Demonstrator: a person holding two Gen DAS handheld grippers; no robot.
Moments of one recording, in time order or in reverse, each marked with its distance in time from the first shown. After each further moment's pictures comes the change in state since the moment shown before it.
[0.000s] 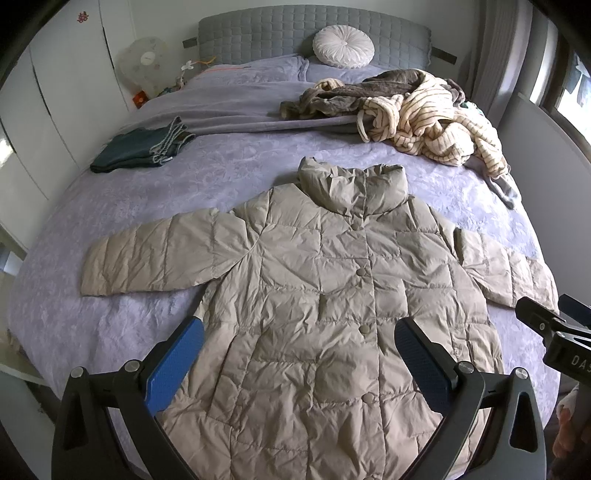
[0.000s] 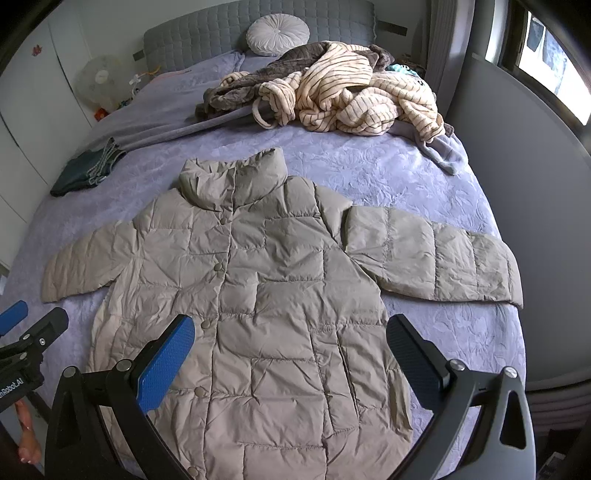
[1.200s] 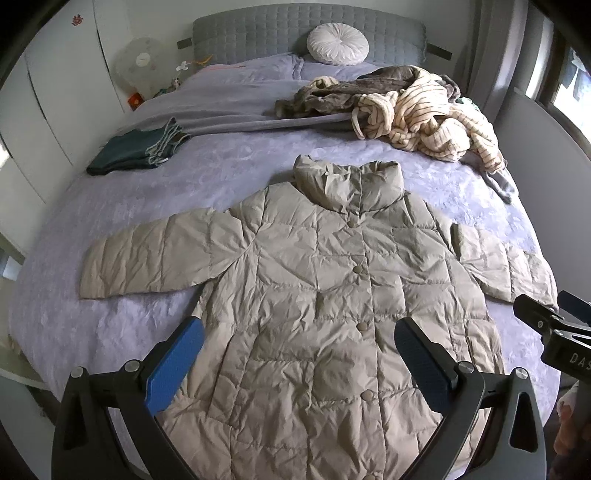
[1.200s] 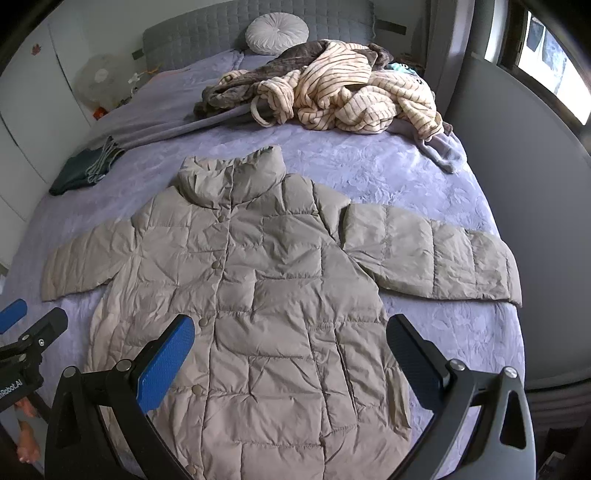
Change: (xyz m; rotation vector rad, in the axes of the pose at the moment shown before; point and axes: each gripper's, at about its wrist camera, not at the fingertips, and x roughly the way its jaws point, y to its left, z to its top) left arm -0.001 -0.006 -0.008 0.002 0.003 0.000; right arm 0.000 -0.001 -0.002 0.005 0.003 -0.004
